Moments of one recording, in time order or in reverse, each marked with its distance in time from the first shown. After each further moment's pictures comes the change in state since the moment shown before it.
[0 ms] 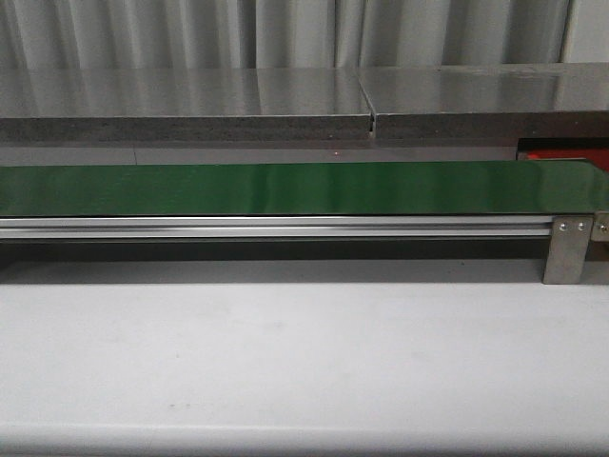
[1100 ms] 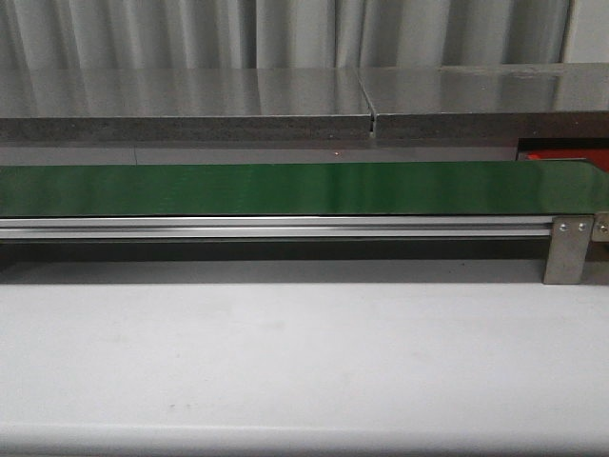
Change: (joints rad) left arm -0.002 0.000 0.000 -0.004 0.000 0.000; right arm 0.158 -1.036 0.670 0.030 0.003 -0.050
